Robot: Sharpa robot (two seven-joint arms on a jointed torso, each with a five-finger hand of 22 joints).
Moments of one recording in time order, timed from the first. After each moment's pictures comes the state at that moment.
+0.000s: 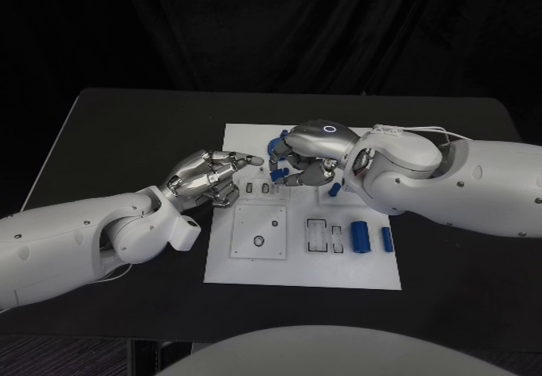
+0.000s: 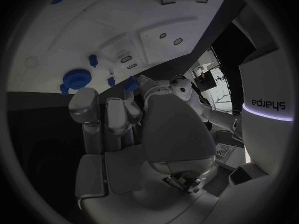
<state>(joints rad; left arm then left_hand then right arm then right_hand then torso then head) 1.19 -0.95 -0.21 1.63 -0.18 0.11 0.59 1.30 0.09 0.46 0.16 0.61 0.77 0.18 0.17 0.07 1.47 0.11 1.57 1.31 1.47 0.07 1.57 1.31 0.08 1.21 0.18 1.52 1.31 1.43 -0.74 -0.25 1.69 -1.58 -0.33 -0.06 1.39 -0.04 0.19 0.16 0.31 0.96 0.08 0.32 0.38 1.21 0.00 1.24 1.13 1.43 -0.06 1.17 1.27 0.09 1.36 0.05 1.02 1.31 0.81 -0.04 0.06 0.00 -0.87</state>
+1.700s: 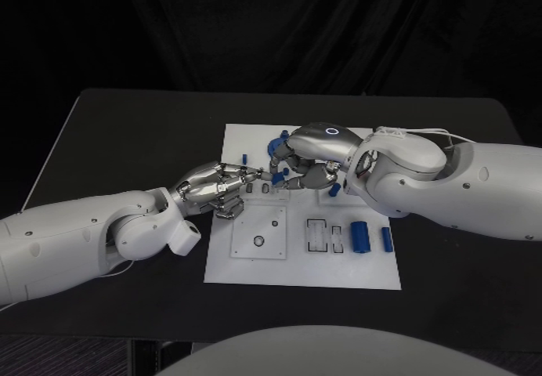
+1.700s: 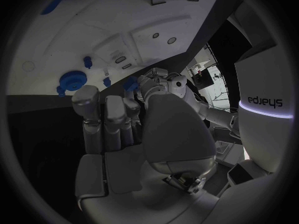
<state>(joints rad) 1.19 -0.93 -0.21 1.59 -0.21 0.21 0.46 1.27 0.09 0.43 0.19 0.49 0.65 0.18 0.10 0.06 1.47 0.11 1.57 1.31 1.47 0.07 1.57 1.31 0.08 1.18 0.18 1.51 1.28 1.43 -0.75 -0.25 1.72 -1.55 -0.33 -0.03 1.39 -0.05 0.20 0.17 0.30 0.96 0.08 0.32 0.38 1.17 0.01 1.19 1.07 1.41 -0.05 1.09 1.22 0.11 1.34 0.06 0.94 1.31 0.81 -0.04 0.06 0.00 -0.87</state>
